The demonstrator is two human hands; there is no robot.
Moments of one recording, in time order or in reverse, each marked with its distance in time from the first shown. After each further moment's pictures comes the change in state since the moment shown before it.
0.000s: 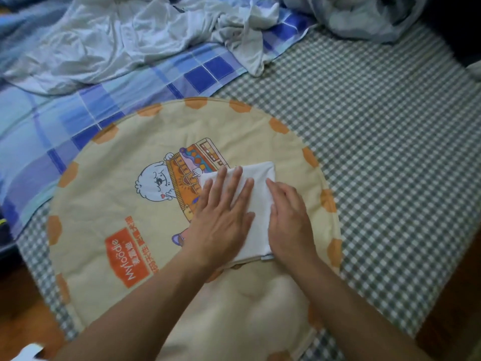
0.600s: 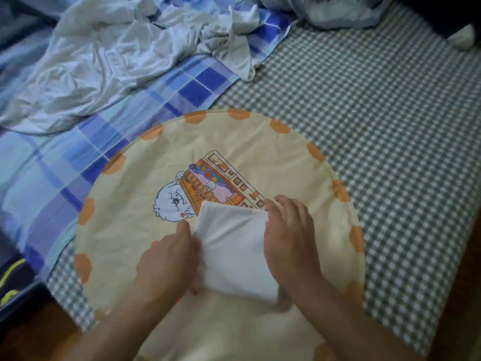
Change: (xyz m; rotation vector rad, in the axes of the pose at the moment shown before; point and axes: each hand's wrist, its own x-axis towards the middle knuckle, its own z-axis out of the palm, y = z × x) left_hand -0.044 -0.088 -0.076 -0.001 -0.410 -0.392; right_hand -0.025 -0.048 0.027 -0.317 0.087 0.030
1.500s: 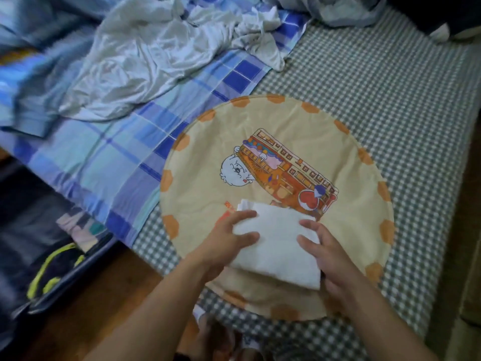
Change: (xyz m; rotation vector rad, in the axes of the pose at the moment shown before) left_hand -0.046 -0.106 0.001 -1.265 -0.562 0.059; right_hand -0.115 -0.108 -0.034 1.331 -0.329 0.983
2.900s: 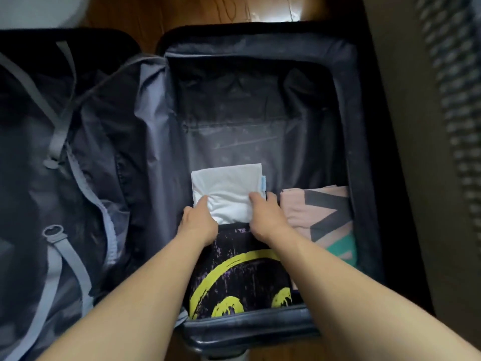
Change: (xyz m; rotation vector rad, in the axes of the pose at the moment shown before) left_hand 0.128 -0.465 -0.839 0.092 0.684 -0.559; right_hand 0.365 0.475 0.898 -1.858 -0.561 -0.312
